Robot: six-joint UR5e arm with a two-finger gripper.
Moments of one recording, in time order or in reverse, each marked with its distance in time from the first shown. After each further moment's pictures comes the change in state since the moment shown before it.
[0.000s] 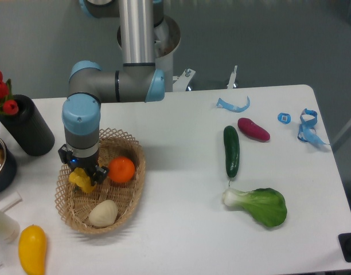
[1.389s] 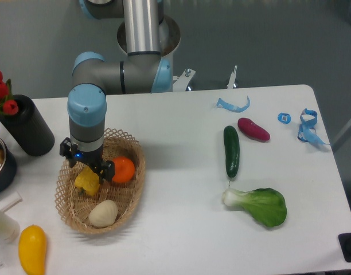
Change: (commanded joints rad) arm 0.018 0.017 -0.005 -0.028 -0.014 -0.003
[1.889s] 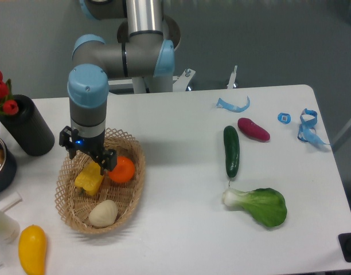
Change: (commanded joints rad) arm 0.018 0.058 0.000 -0.020 -0.003 -0.005
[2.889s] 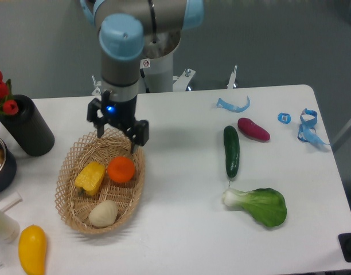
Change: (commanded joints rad) arm 0.098 0.172 0.003 -0.094 -0.002 0.087
